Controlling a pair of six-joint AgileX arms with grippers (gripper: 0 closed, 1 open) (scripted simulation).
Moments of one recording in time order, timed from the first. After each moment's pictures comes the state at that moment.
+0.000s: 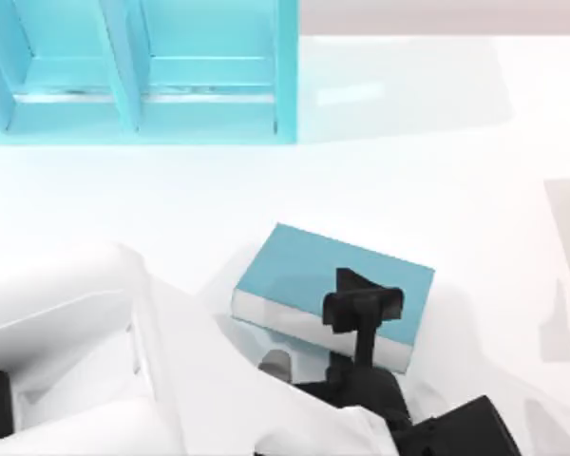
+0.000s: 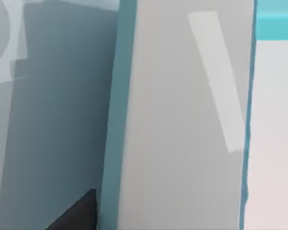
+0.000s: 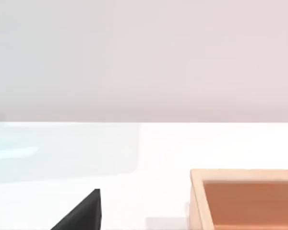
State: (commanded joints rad) left arm -1.30 2.06 1.01 -0.03 -1.23 -2.57; right arm 0.00 0.00 0.00 0.00 0.00 0.00
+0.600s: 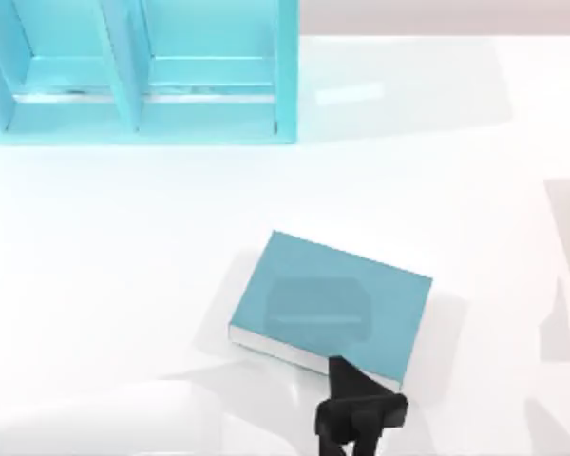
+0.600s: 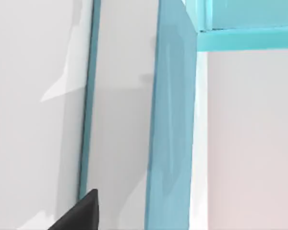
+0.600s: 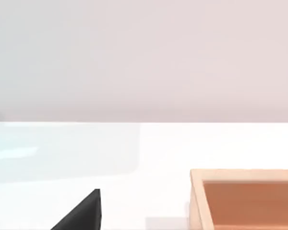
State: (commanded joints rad) left arm -1.56 2.12 1.18 -1.02 -1.25 -3.45; right arm 0.00 0.00 0.00 0.00 0.00 0.00
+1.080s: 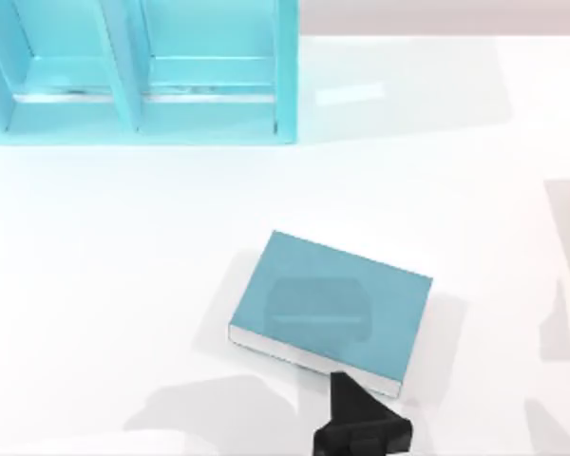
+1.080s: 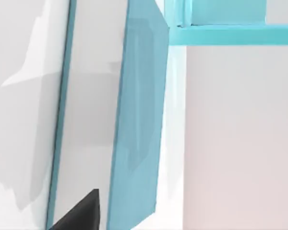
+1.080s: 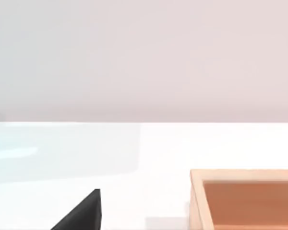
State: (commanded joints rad) left arm -1.63 2.12 1.24 -1.28 -1.25 -3.70; right arm 0.00 0.00 0.00 0.00 0.00 0.00
